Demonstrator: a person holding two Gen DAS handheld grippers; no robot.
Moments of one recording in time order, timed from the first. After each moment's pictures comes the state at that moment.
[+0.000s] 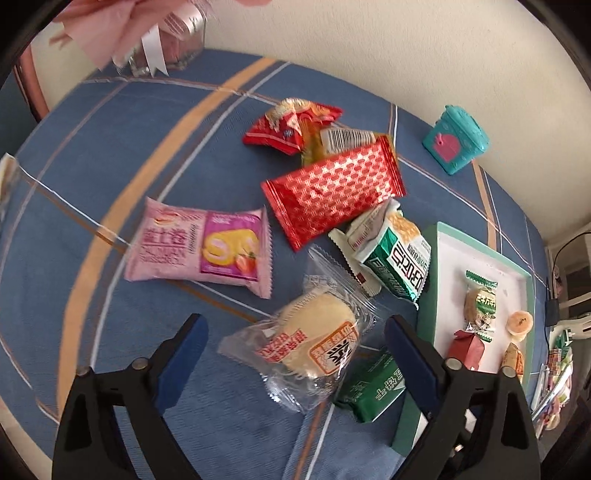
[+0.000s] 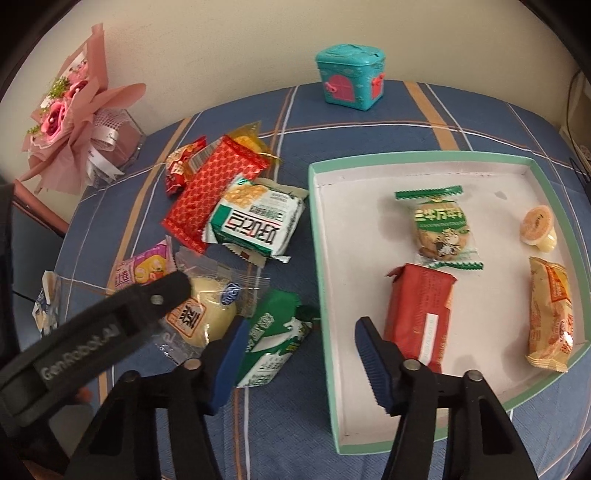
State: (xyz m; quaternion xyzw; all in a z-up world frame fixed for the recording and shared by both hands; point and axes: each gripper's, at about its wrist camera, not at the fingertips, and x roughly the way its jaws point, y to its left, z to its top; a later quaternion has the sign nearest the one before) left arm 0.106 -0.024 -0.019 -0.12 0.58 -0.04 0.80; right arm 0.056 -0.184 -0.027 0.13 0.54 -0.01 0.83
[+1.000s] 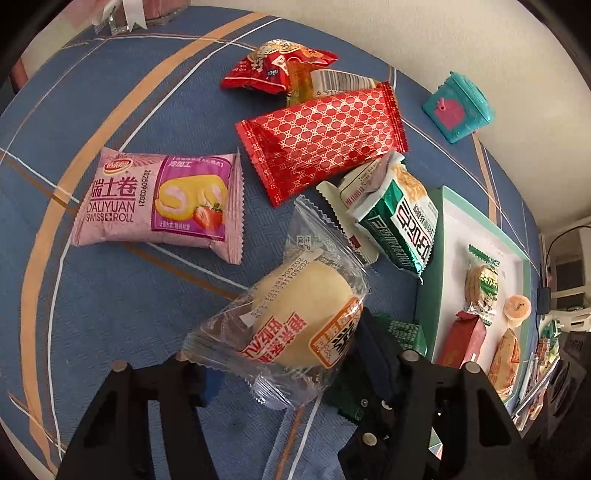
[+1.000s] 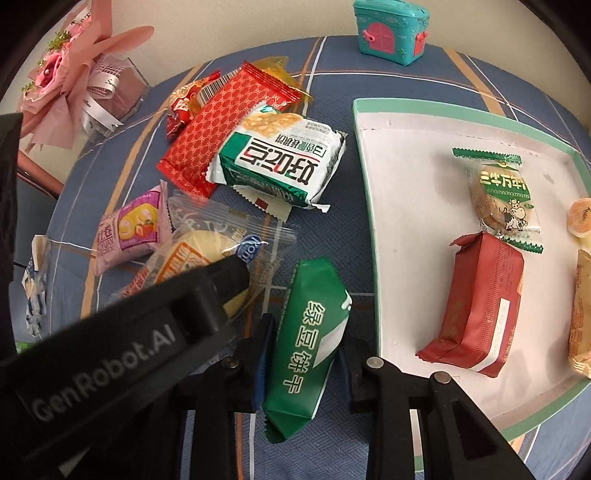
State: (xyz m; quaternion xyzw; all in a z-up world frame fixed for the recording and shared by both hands) left arm 0.113 -0.040 -0.054 -0.14 0.63 -0.07 0.76; right arm 0.072 -0.158 -0.073 0.11 0.59 0.02 0.80
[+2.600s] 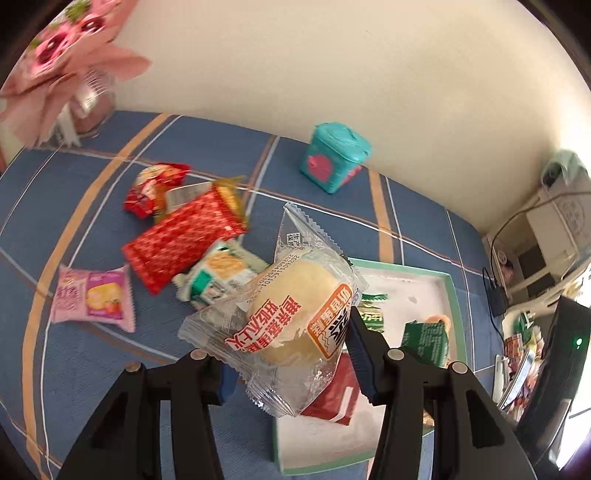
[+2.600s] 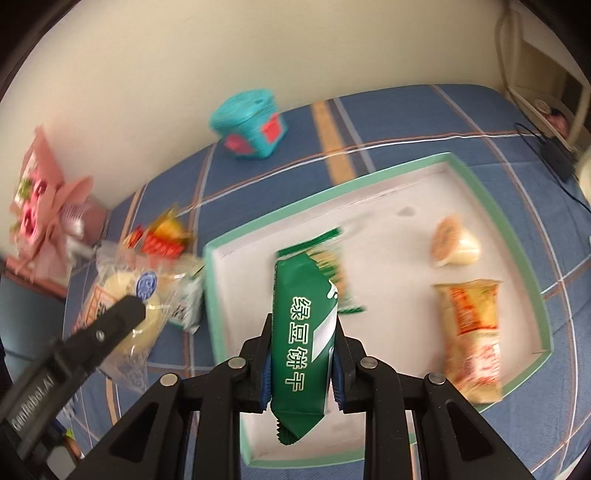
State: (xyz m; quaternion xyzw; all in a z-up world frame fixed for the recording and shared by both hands) left arm 0.105 -0.123 0.044 -0.11 0.51 -0.15 0.84; right arm 0.042 -0.321 0.006 0.23 0.50 -0.08 0.83
